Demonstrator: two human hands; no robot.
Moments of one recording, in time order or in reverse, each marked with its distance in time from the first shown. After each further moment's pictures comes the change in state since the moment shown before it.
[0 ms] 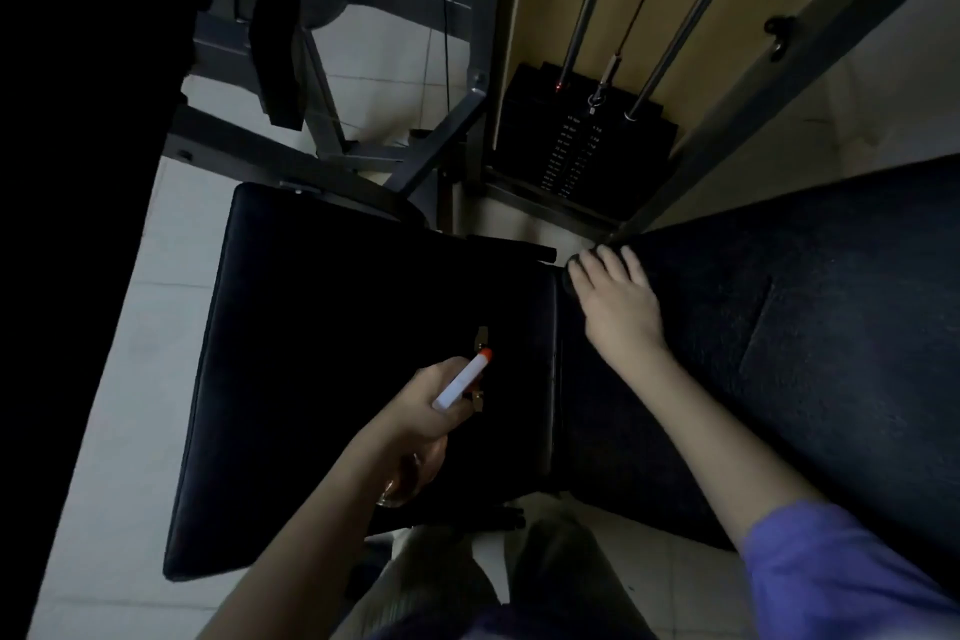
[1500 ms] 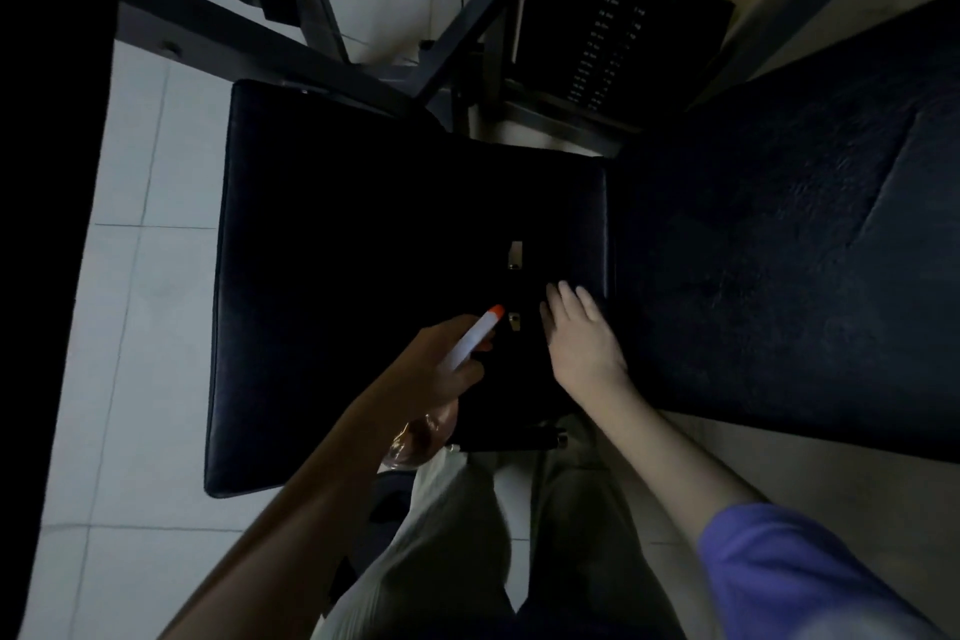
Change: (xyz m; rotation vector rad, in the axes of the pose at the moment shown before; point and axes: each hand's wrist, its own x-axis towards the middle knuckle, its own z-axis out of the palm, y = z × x) left_hand -0.048 -0.058 0.016 0.151 0.083 0.037; right_hand -0.085 -0.120 0.106 0.084 -0.264 -0.107
